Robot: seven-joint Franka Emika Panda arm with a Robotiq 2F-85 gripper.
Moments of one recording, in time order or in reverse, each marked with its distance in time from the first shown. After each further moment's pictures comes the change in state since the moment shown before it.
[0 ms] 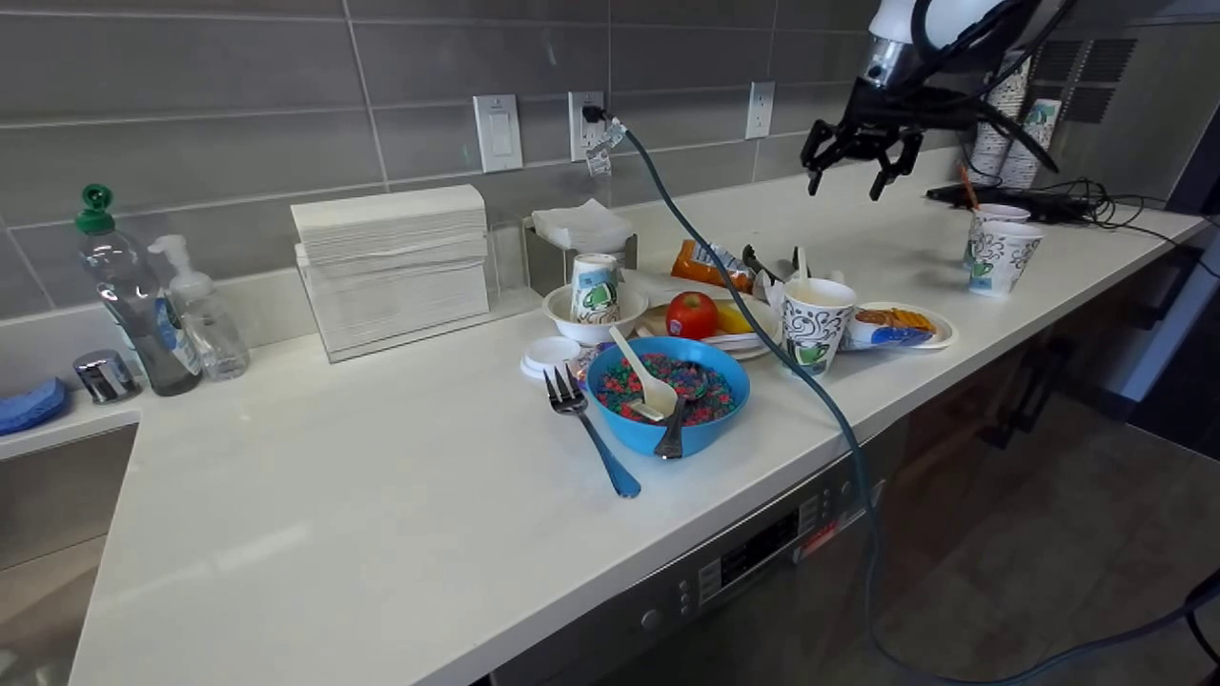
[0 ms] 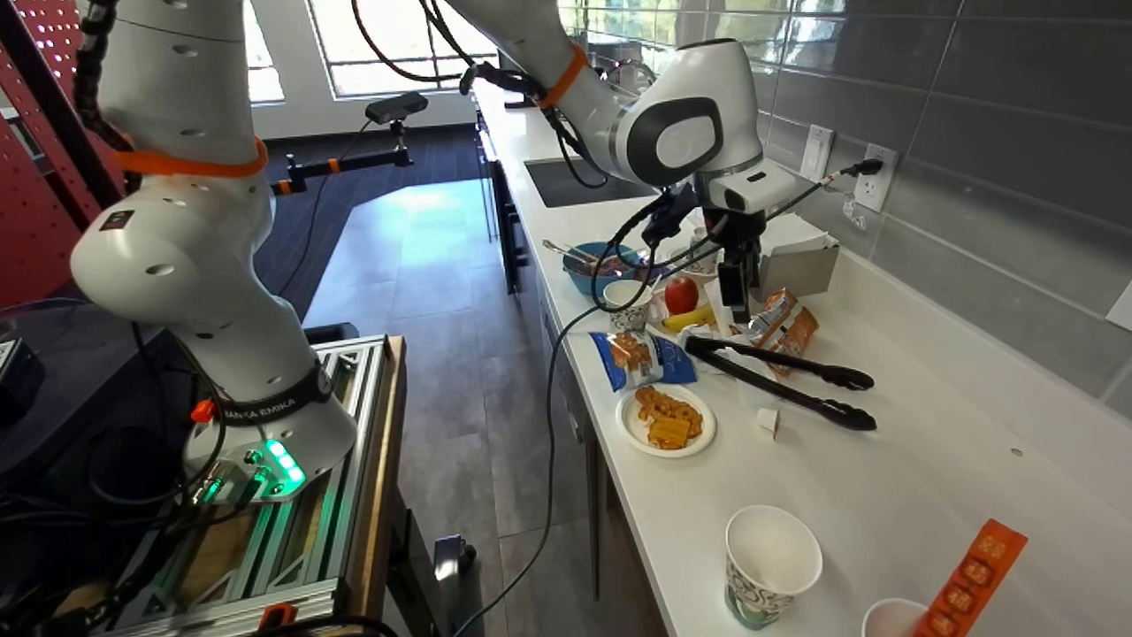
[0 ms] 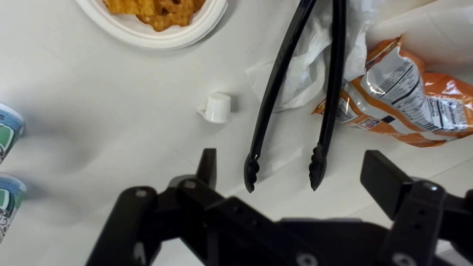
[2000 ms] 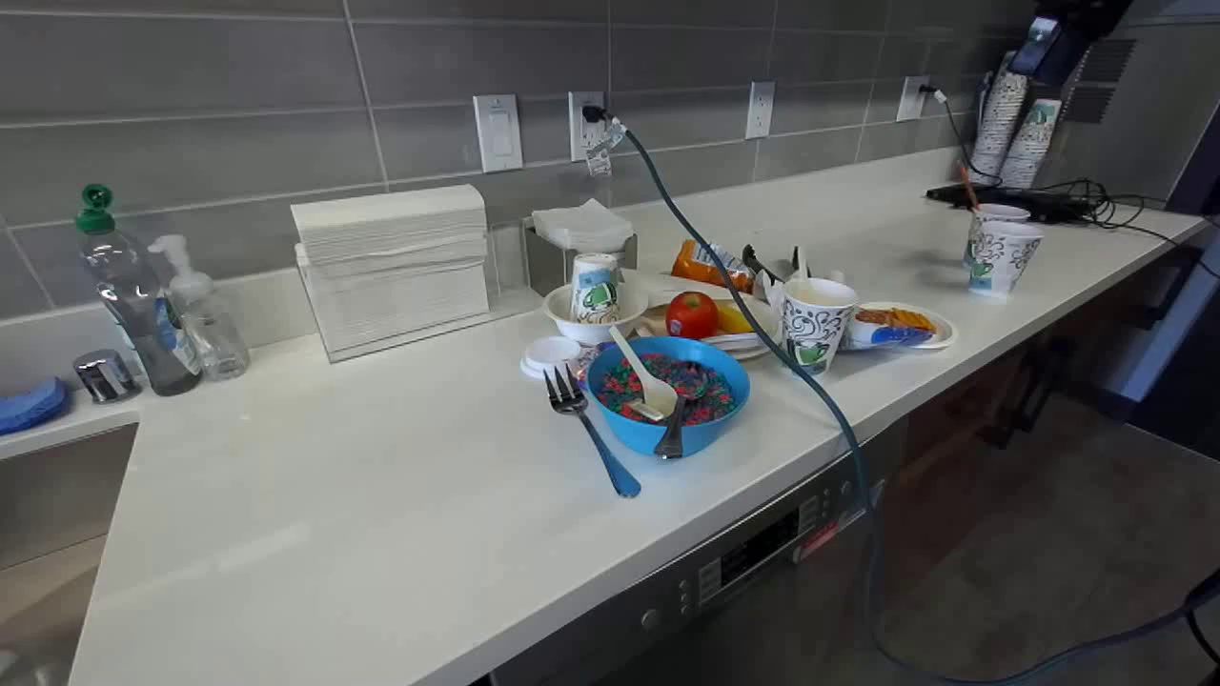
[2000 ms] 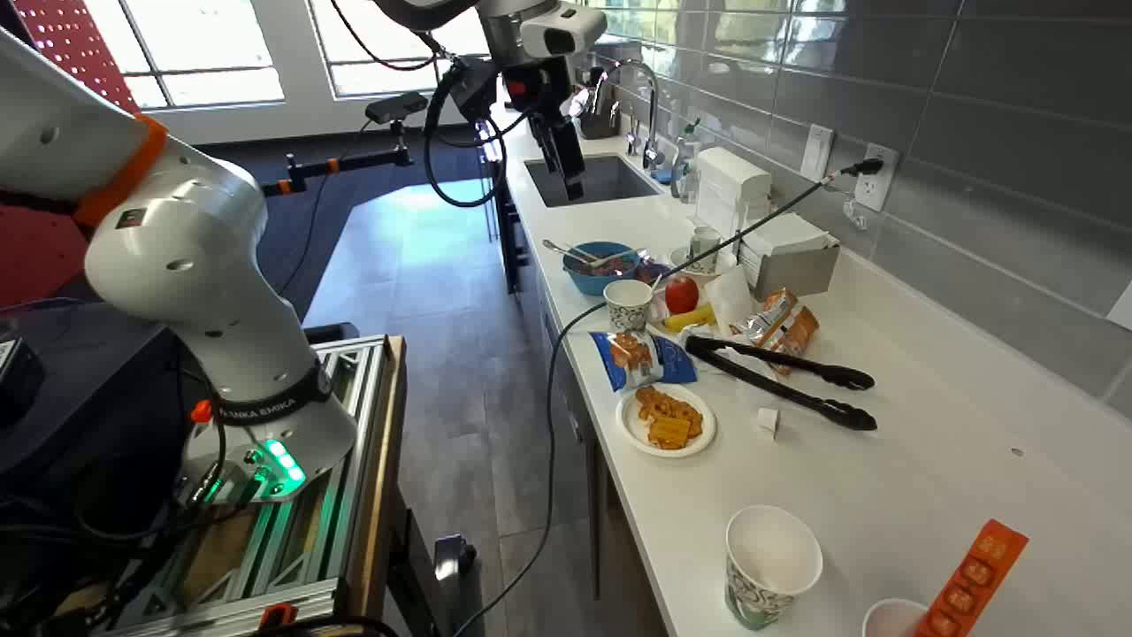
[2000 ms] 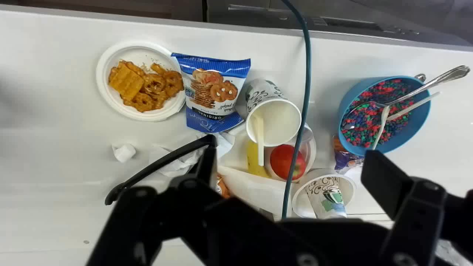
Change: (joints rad) arm 0.115 -0.921 0.070 -0.545 0.364 -0.393 -0.848
